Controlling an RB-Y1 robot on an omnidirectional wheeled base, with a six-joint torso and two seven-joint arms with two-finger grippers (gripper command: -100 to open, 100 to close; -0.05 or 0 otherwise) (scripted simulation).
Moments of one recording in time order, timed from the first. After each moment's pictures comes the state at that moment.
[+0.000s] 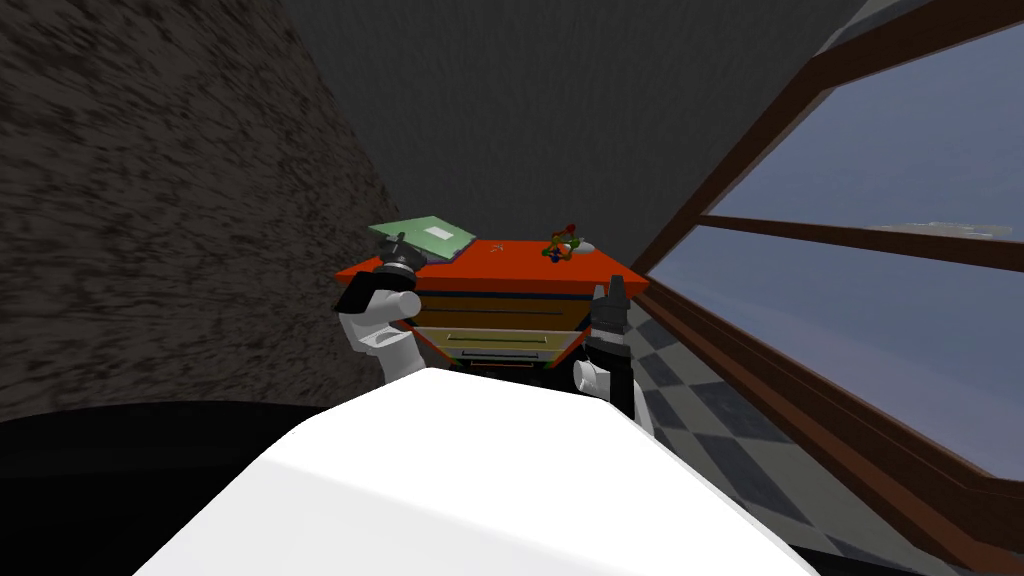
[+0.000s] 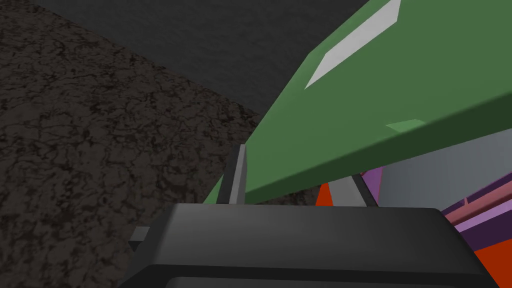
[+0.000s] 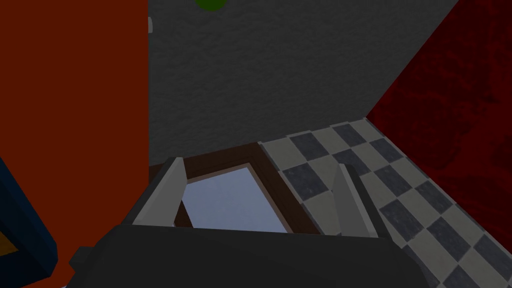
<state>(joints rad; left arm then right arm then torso) -0.11 0.04 0.51 -2.42 0.15 0.64 0.24 0.46 0.04 0.05 -2.28 0.09 -0.37 0.10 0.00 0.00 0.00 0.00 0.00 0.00</state>
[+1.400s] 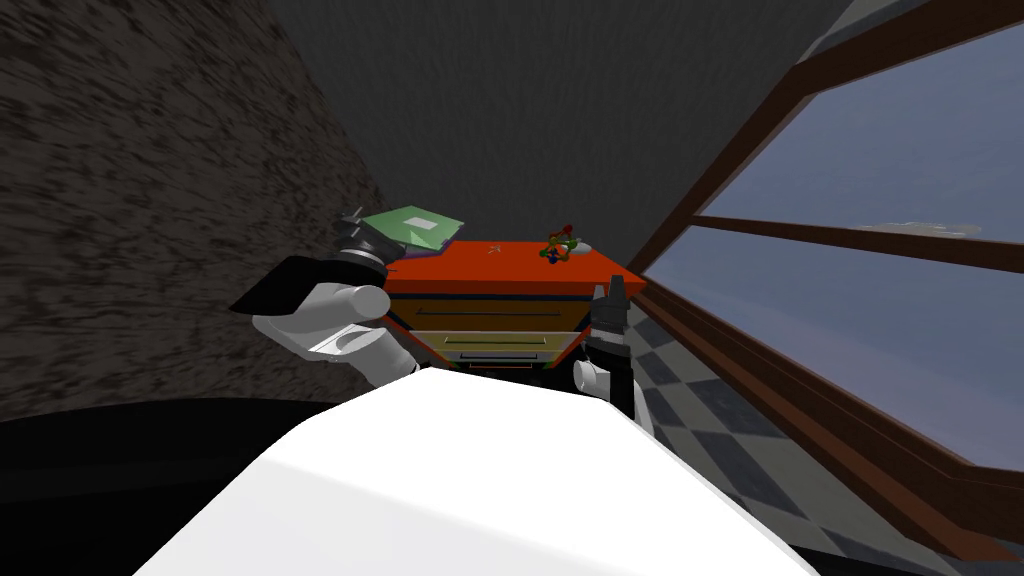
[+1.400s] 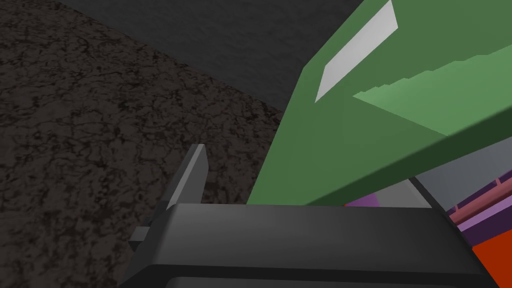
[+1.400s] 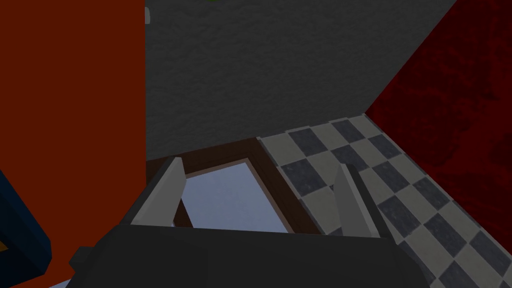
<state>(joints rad) -0.19 0.13 0.64 -2.61 0.20 0.95 0.29 0.46 0.04 0.05 -2.28 0.09 -0.37 0.10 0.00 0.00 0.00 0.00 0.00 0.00</state>
